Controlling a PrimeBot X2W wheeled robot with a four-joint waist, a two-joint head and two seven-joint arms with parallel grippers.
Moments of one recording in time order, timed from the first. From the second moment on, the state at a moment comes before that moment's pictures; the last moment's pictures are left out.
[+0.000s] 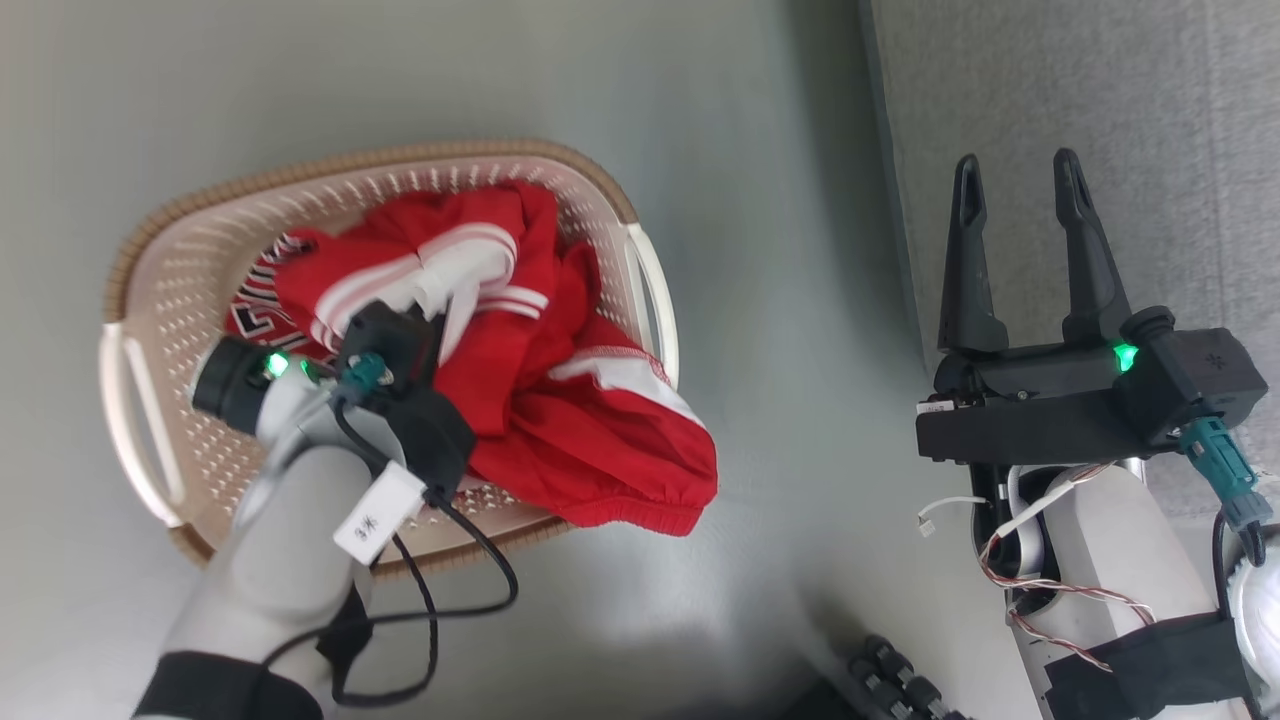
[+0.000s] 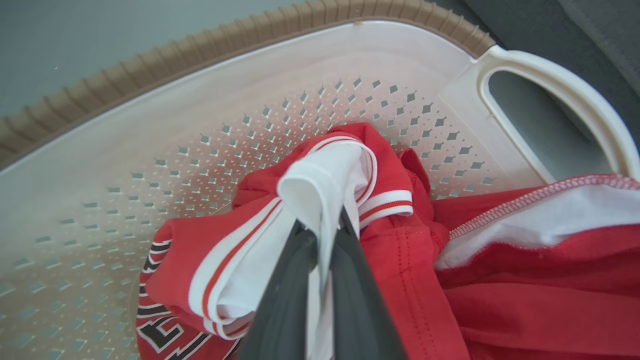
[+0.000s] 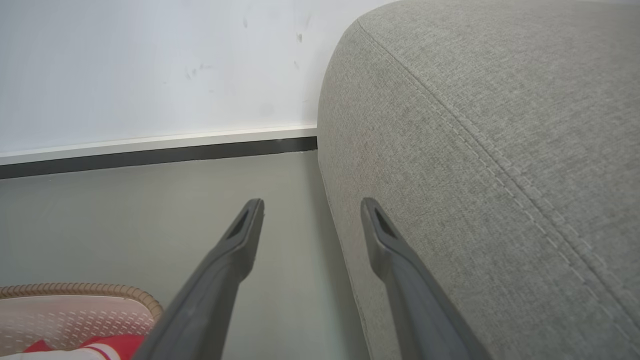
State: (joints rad) left arm -0.79 0.09 -0.34 0.95 -0.05 -0.09 -0.24; right arm -0.48 -0.05 0.21 0.07 0.20 -0.11 -0.26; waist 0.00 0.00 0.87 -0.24
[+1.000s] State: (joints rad) left arm -0.71 0.05 -0.37 0.64 -0.17 -0.12 -0.25; right arm -0.45 -0.06 0.19 0.31 0.19 -0.05 -0.26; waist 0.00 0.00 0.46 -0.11
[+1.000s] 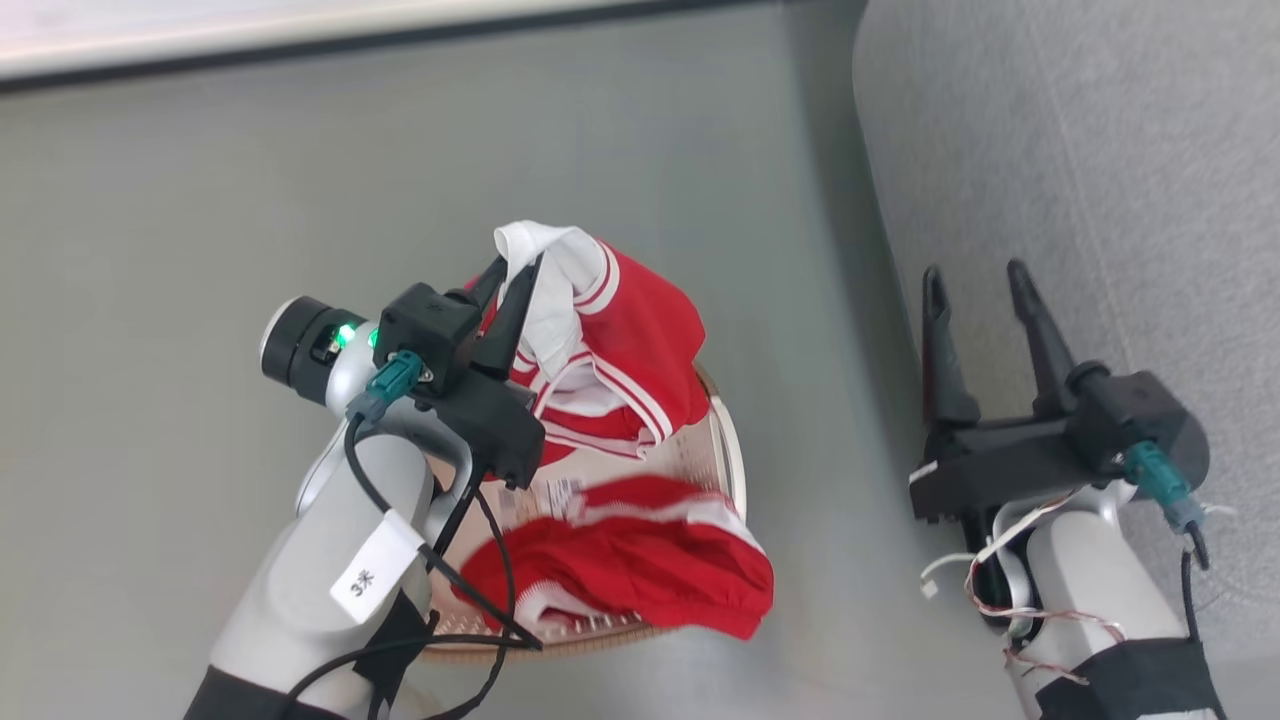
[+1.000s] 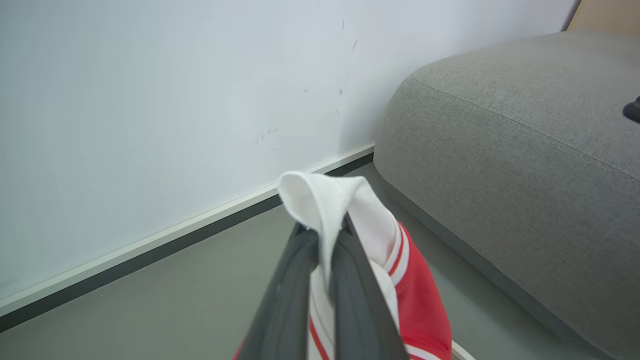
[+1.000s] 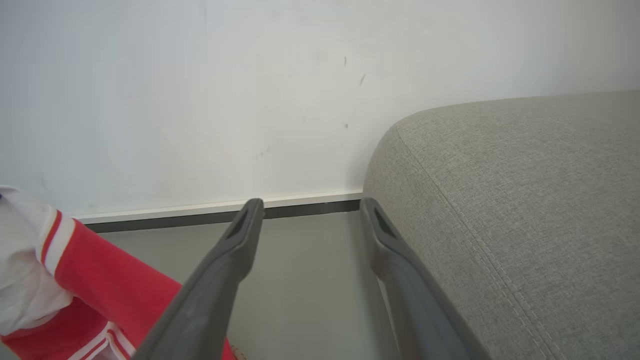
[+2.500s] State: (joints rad) left arm -0.63 0.09 -0.55 0.51 -0.34 -0.13 -0.19; right arm -0.49 -0.06 0.60 0.62 0.21 0.11 -0.26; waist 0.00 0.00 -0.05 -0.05
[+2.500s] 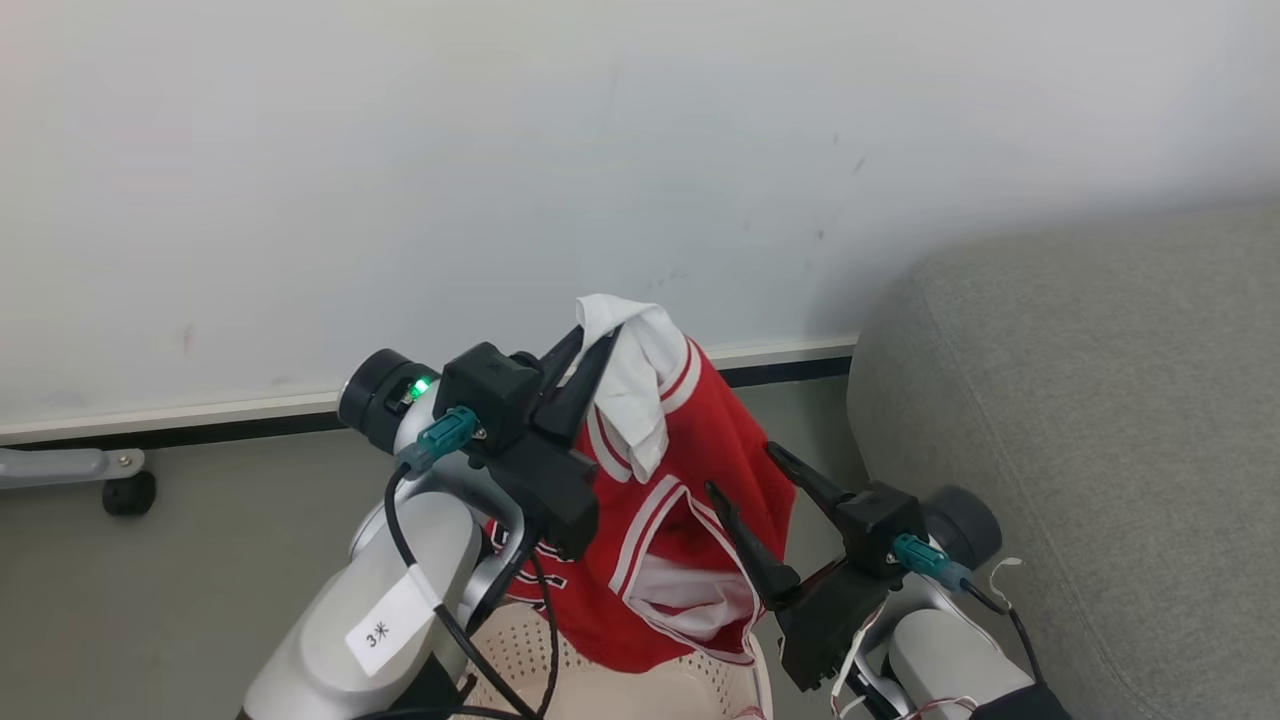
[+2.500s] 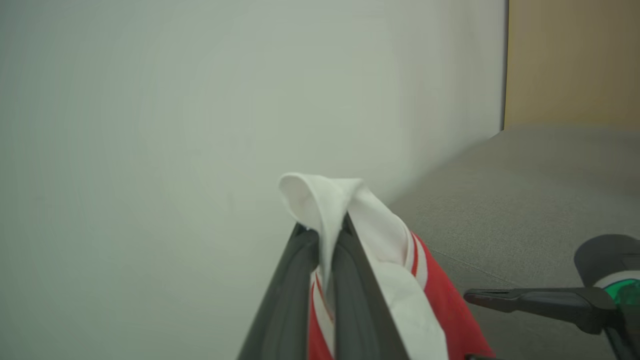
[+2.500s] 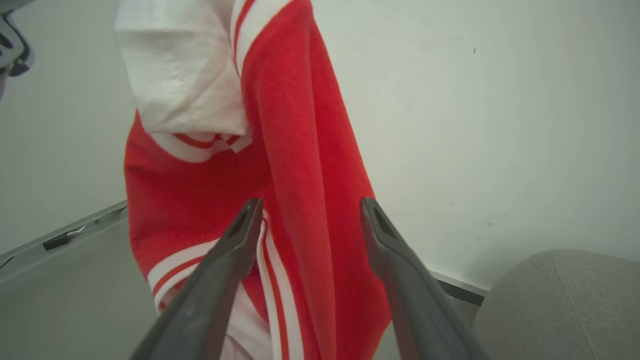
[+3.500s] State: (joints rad) left arm -0.55 0.14 -0.52 0.38 -0.44 -0.11 -0.13; right arm -0.66 -0.06 0.75 0.82 0.40 0.11 -0.26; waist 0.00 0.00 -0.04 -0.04
